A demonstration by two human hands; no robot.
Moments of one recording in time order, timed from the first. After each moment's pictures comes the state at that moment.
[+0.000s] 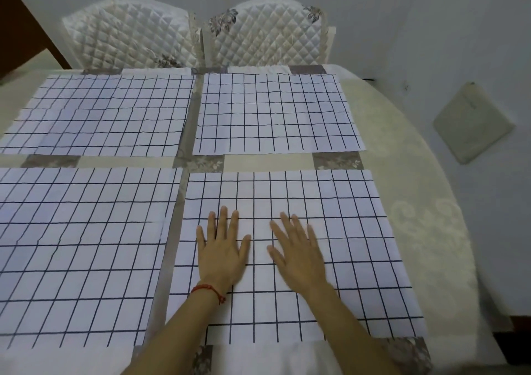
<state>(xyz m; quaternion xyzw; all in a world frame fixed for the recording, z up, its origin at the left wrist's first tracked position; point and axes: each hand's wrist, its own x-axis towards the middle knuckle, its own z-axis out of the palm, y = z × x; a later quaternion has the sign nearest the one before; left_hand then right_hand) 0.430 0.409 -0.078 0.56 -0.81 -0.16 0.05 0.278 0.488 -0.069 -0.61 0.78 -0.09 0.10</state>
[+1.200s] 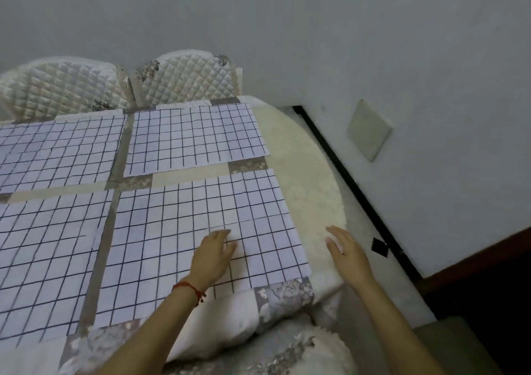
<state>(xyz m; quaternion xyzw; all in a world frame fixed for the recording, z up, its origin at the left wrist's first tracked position) 0.344 0.528 0.006 0.44 -0.83 -0.32 0.05 0.124 0.712 0.019 -0.34 0.85 -0.35 0.20</state>
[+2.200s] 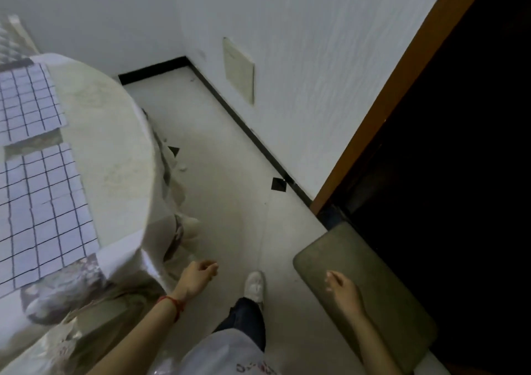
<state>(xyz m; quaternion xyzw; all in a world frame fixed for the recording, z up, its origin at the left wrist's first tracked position) 0.108 0.846 -0.073 0.40 -0.74 -0.51 -0.16 -0.035 1.139 -0.079 0.06 0.86 -0.40 0.32</state>
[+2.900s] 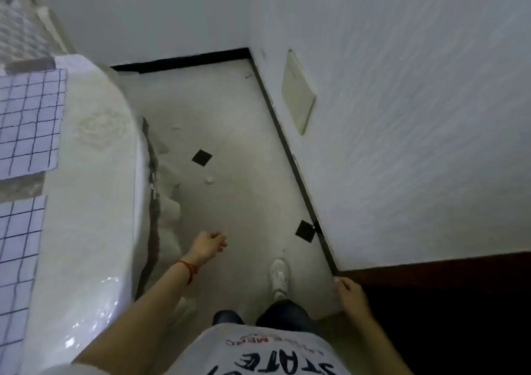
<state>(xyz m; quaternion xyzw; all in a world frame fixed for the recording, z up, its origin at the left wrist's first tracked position) -0.185 0.644 -0.080 0.55 -0.61 -0.56 -0.08 -0.364 0.924 -0.098 -0.01 0.85 -0.32 0.43</state>
